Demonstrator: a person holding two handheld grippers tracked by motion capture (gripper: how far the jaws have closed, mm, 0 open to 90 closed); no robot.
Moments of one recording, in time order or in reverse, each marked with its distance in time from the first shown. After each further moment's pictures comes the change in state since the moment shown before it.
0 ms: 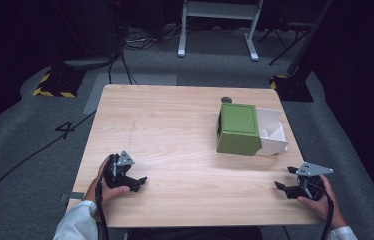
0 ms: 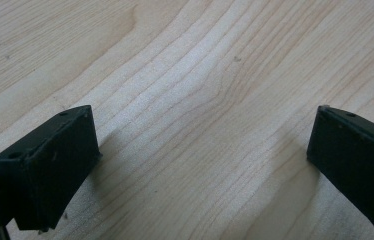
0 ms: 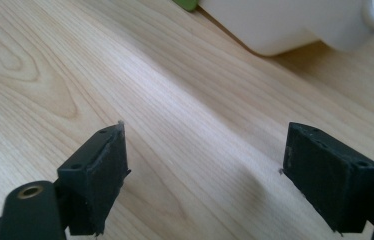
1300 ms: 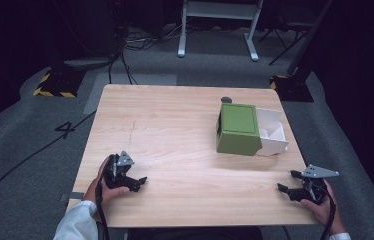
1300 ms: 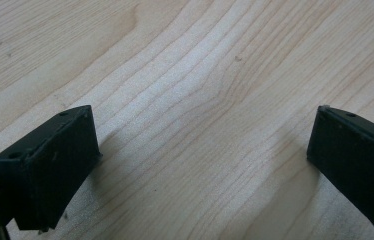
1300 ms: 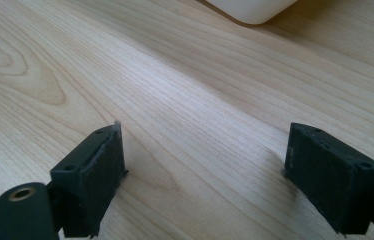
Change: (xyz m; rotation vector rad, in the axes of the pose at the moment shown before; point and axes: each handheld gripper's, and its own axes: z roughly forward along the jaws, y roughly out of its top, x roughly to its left) left arm -0.001 0.000 0.000 0.002 0.010 -0.006; right arm -0.006 -0.015 0.000 -0.018 0.023 0.100
